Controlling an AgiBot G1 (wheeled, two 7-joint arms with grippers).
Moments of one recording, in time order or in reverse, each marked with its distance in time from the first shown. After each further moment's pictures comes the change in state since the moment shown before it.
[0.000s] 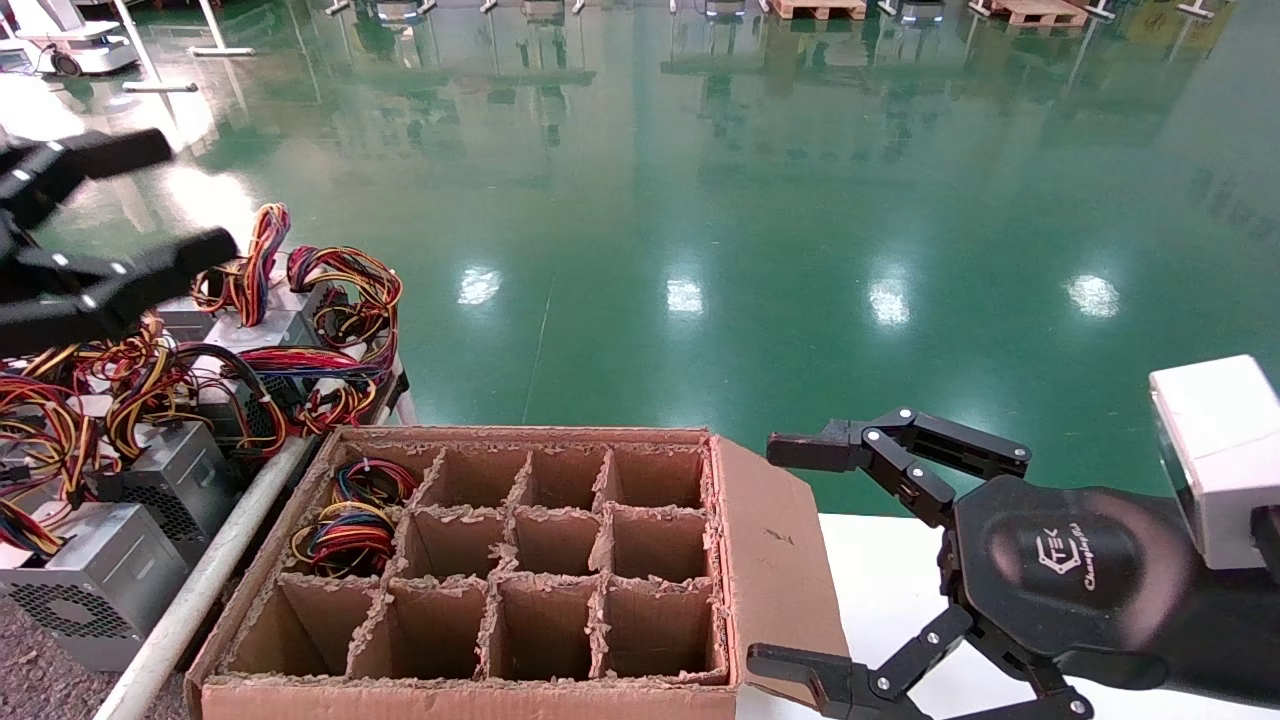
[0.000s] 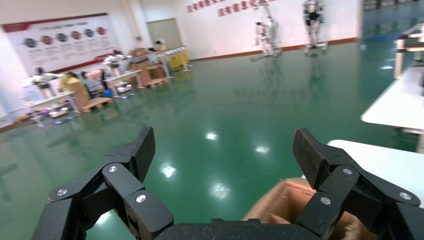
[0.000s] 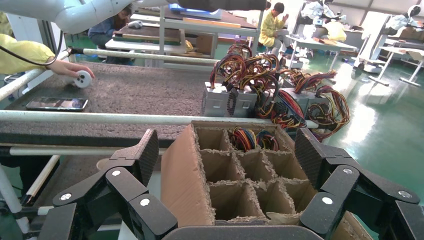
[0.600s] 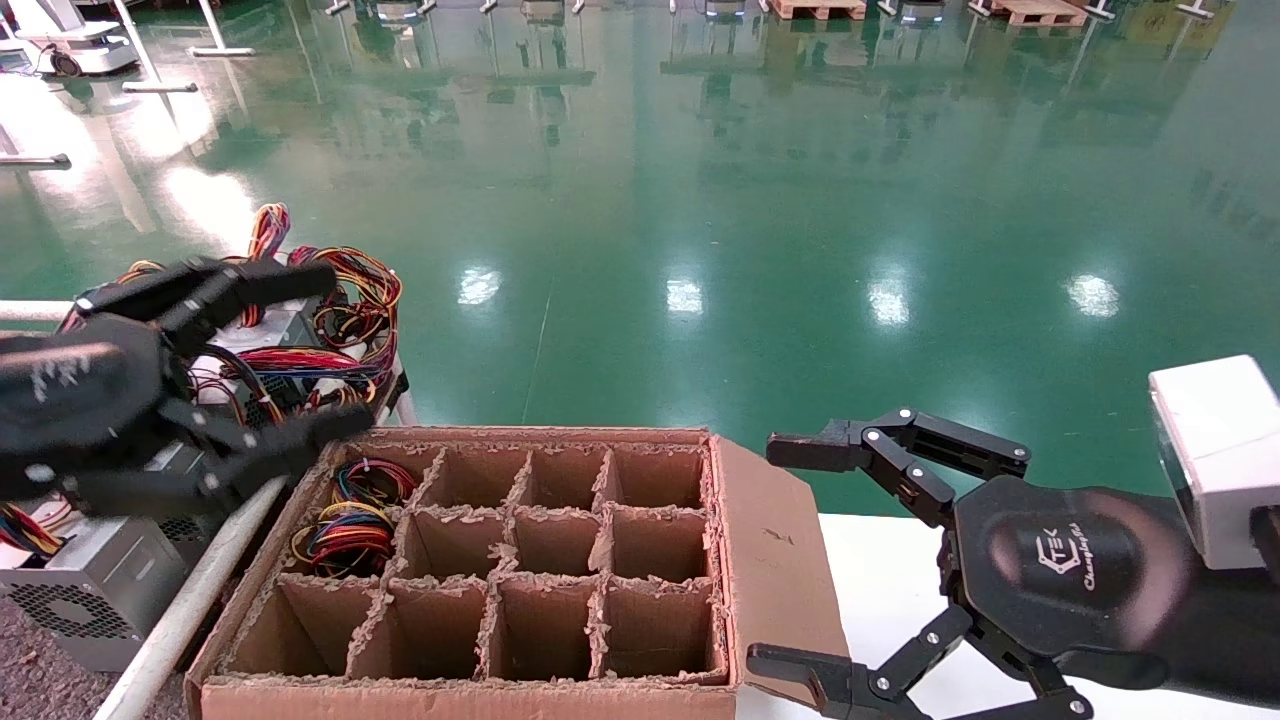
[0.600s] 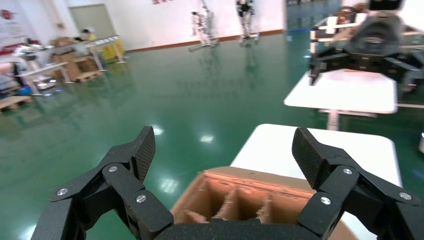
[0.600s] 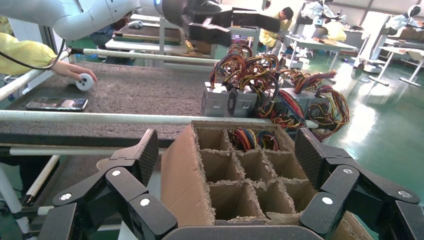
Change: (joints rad) left arm 0.062 0.036 0.055 -0.175 -0.009 0.065 -0.065; right arm 0.000 0.000 0.000 0.000 0.000 0.000 0.000
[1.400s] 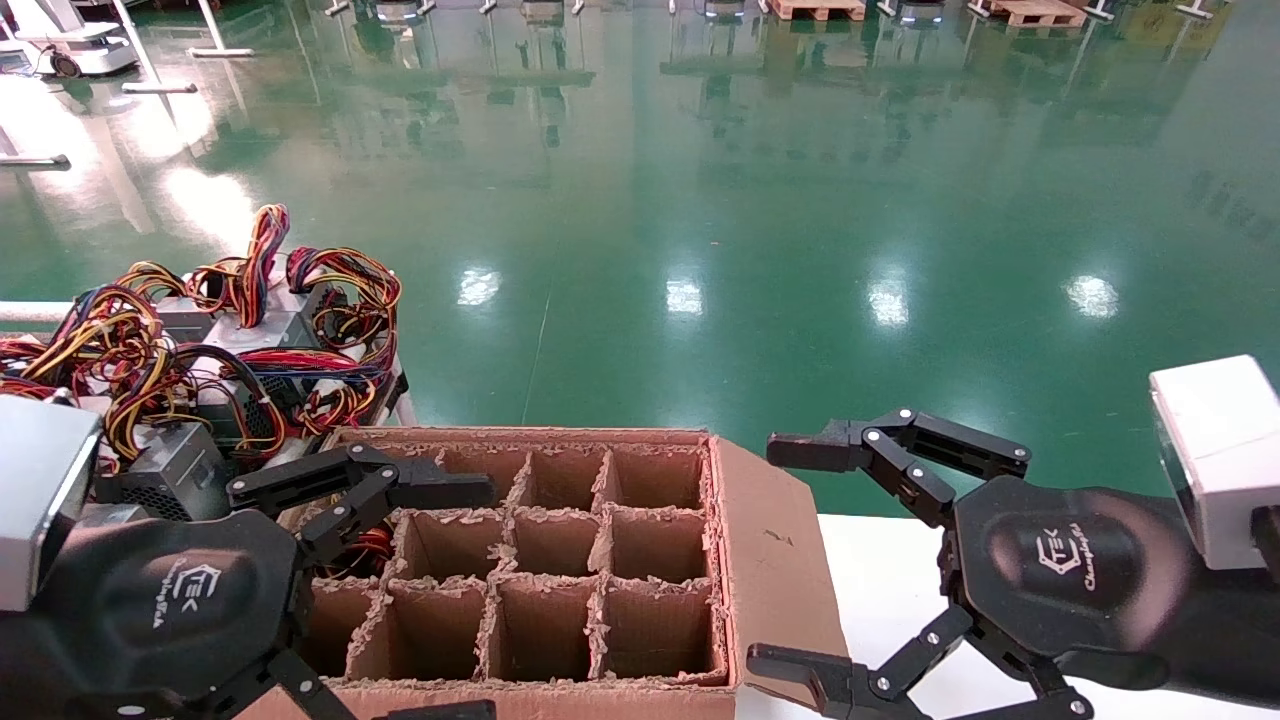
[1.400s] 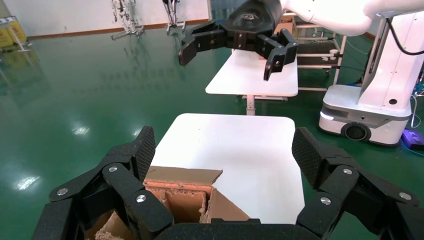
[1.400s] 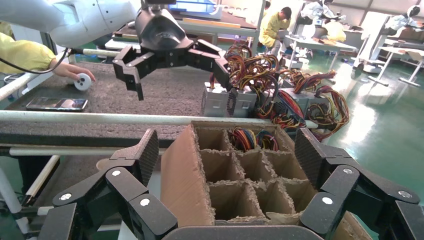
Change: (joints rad) left arm 0.068 0.039 0.061 -0.183 -0.010 0.071 -0.069; right arm 0.000 0.000 0.000 0.000 0.000 0.000 0.000
